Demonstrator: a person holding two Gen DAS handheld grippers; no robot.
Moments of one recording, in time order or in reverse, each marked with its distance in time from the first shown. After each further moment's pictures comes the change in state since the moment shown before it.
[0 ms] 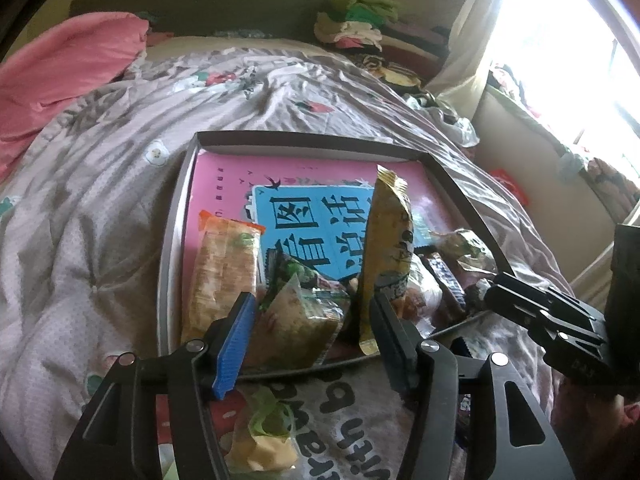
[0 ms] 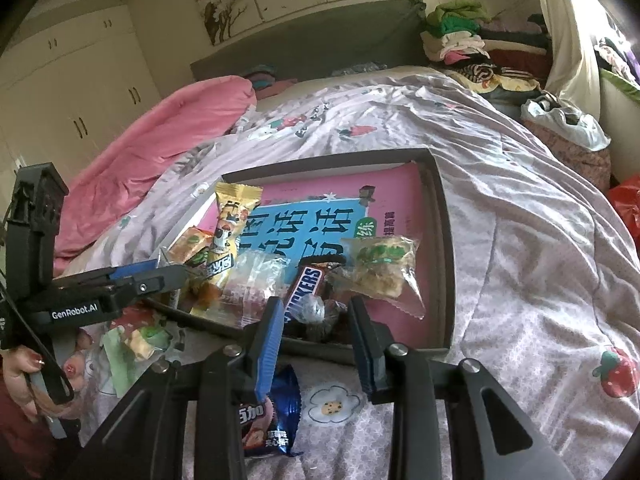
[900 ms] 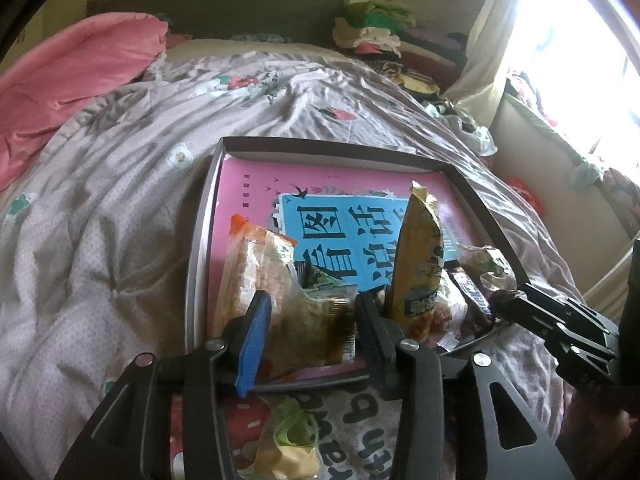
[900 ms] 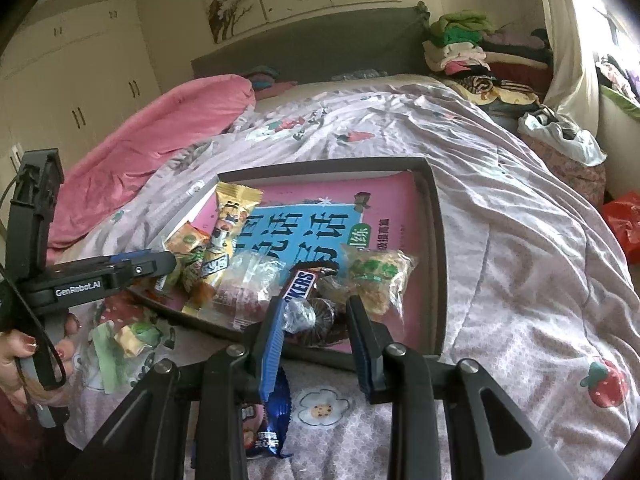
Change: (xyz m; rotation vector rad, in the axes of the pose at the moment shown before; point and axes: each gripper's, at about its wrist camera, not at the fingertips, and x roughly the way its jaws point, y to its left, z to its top) left arm 0.000 0.012 0.004 -0.033 -0.023 0.065; right arm -0.001 0.002 0.001 -0.038 -0.010 -0.052
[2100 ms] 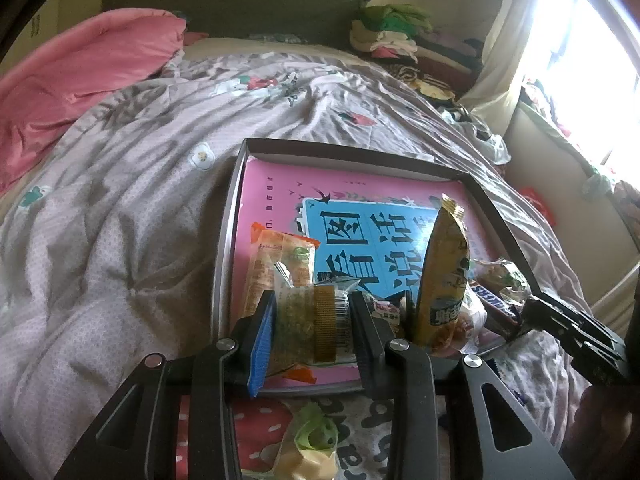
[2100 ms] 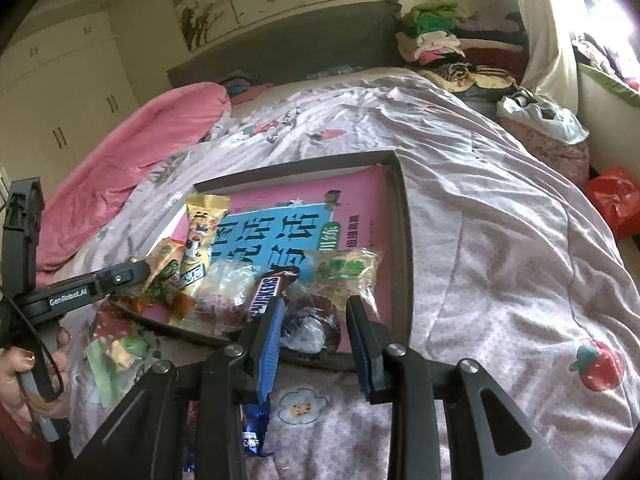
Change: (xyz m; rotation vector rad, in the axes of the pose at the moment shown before) left arm -0.003 0.010 0.003 -0.028 -0.010 0.044; right arm -0.002 -0.017 0.001 0.093 0.000 -0.032
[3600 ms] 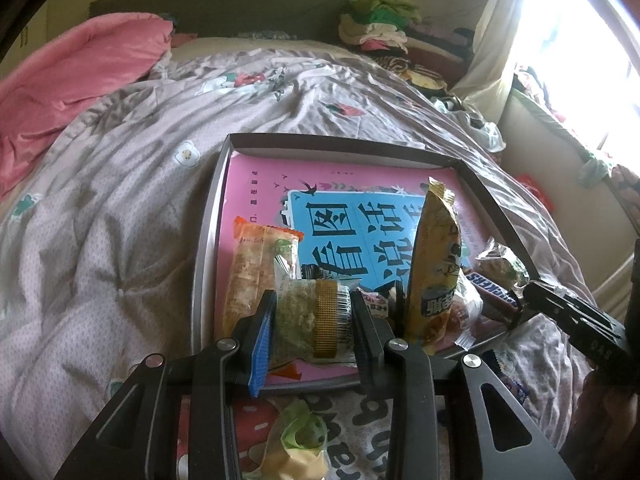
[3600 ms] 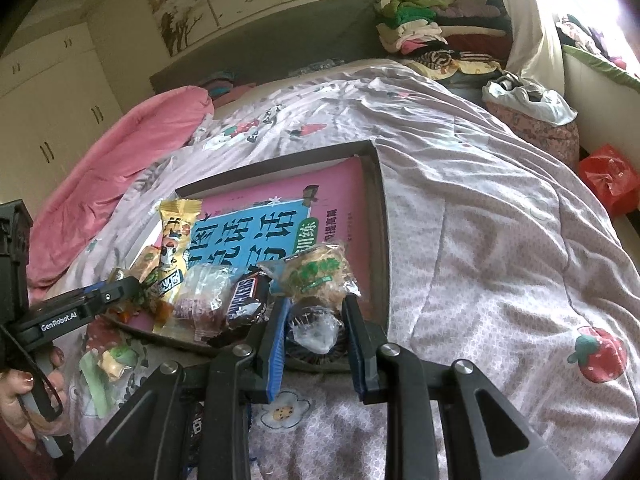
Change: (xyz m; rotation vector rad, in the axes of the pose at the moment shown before) left arm 0.006 -0.009 0.000 0.036 0.019 -0.010; right arm 0.006 -0.014 -0.001 0.048 0.018 -0.019
